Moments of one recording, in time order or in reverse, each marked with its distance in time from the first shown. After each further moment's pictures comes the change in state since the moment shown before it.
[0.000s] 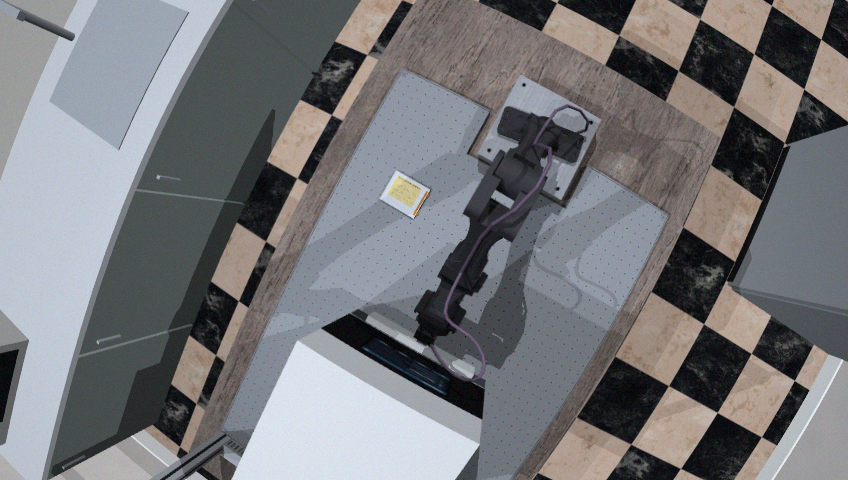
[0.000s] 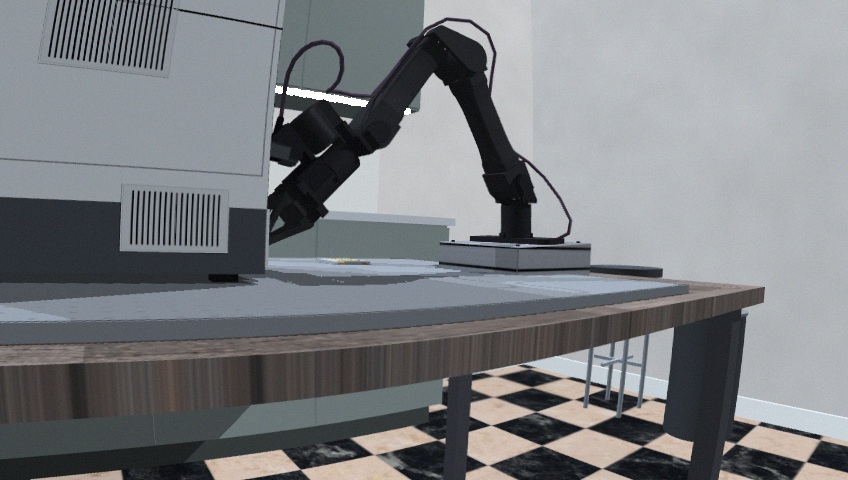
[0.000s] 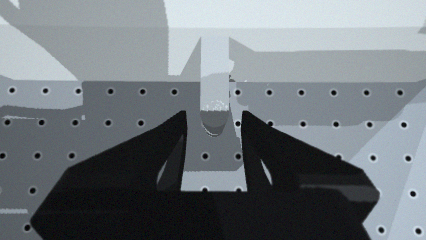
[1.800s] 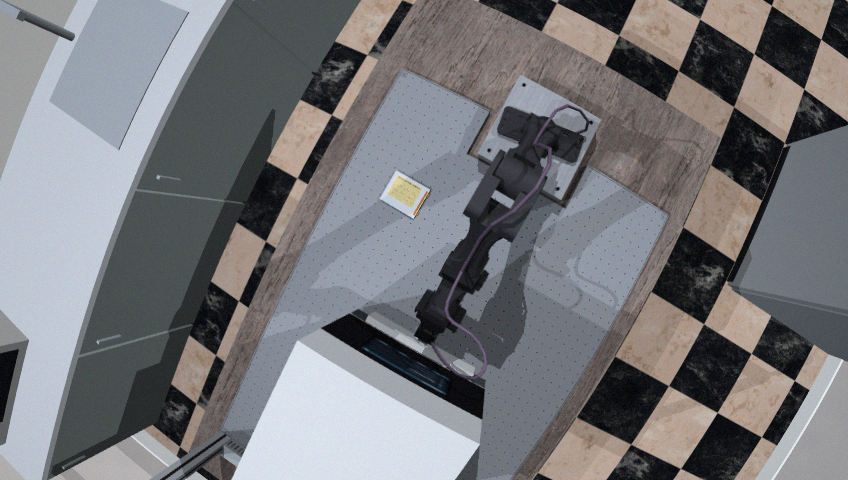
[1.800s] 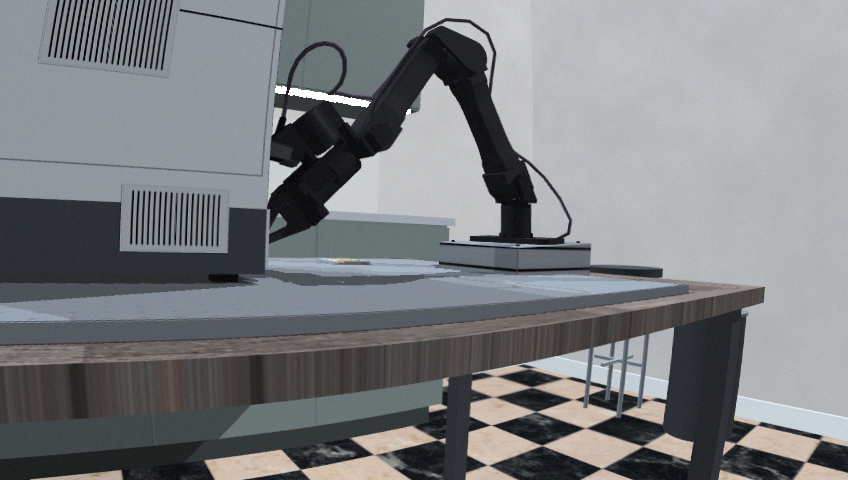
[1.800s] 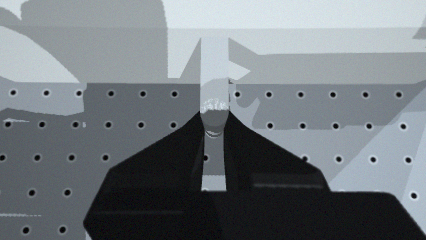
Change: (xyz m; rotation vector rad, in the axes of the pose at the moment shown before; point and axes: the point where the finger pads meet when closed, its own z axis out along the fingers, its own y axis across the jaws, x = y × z) arm 0.000 0.000 0.000 0.000 -0.023 0.001
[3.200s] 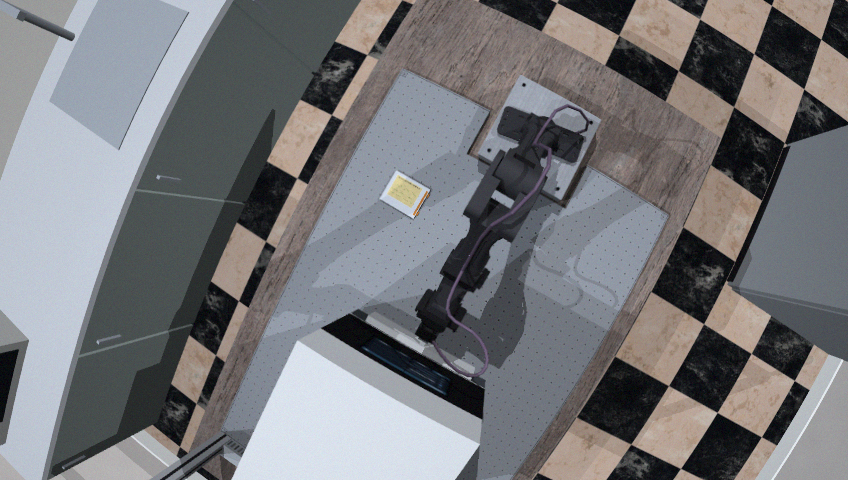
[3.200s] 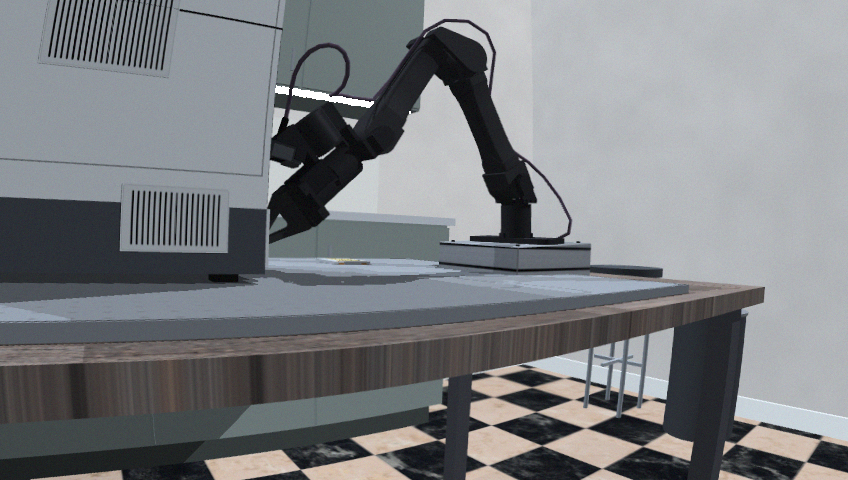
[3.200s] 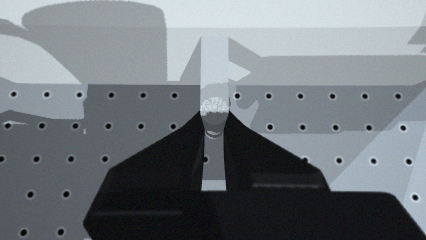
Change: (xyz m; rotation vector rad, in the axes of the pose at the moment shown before) arm 0.000 0.000 0.000 0.000 -0.023 -0.001
